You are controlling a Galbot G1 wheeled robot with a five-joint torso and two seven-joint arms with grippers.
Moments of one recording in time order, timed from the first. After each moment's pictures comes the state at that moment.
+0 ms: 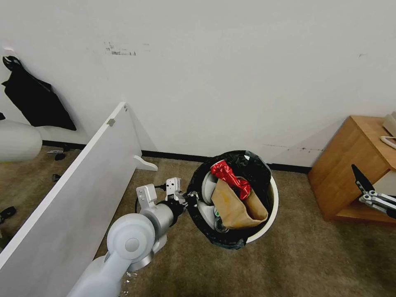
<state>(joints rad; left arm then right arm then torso) 1.09 -1.14 -0.11 -2.22 -1.30 0.63 -0.63 -1.92 1.30 1.41 2.50 0.55 0.07 -0.38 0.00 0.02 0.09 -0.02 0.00</state>
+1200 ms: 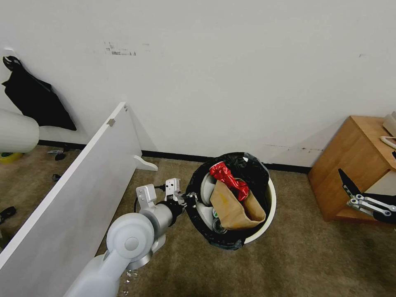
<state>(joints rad) 1.08 -1.12 -0.10 -2.21 -1.32 0.62 -0.64 -1.91 1.32 1.36 2.50 0.51 0.07 -0.42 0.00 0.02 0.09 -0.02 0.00</state>
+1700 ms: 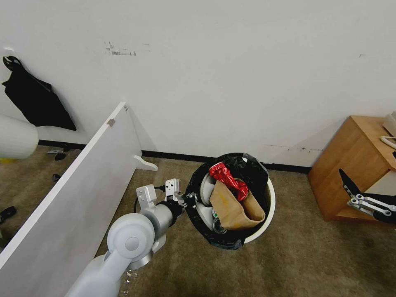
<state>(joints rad) 1.08 -1.13 -0.10 -2.20 -1.31 0.62 -0.64 -1.91 1.32 1.36 2.50 0.51 0.06 -0.42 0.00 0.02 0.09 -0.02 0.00</state>
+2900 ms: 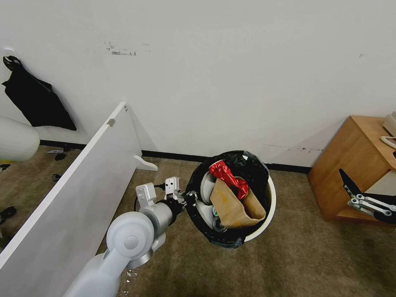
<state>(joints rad) 1.07 -1.12 -0.10 -2.21 -1.33 0.62 -0.64 -1.91 1.32 1.36 2.50 0.51 0.06 -0.42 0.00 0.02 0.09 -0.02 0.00</state>
